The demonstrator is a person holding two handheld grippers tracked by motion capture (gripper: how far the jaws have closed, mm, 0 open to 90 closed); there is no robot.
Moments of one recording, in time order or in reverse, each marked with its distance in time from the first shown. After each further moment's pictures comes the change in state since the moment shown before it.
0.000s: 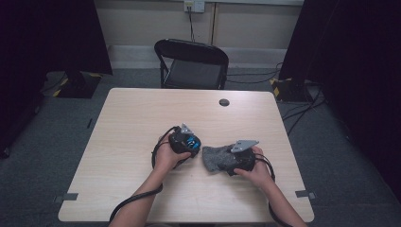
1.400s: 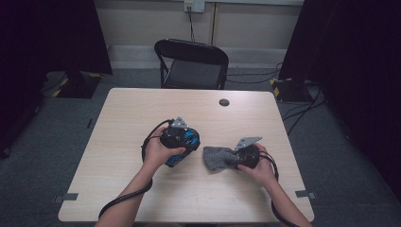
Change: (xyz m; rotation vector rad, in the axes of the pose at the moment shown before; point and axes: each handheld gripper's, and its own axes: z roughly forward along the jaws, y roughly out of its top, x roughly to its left) left arm -0.004 0.020 -0.058 -0.114 -0.123 0.029; right arm -0.008 0.005 -0.015 0.102 -0.019 0.067
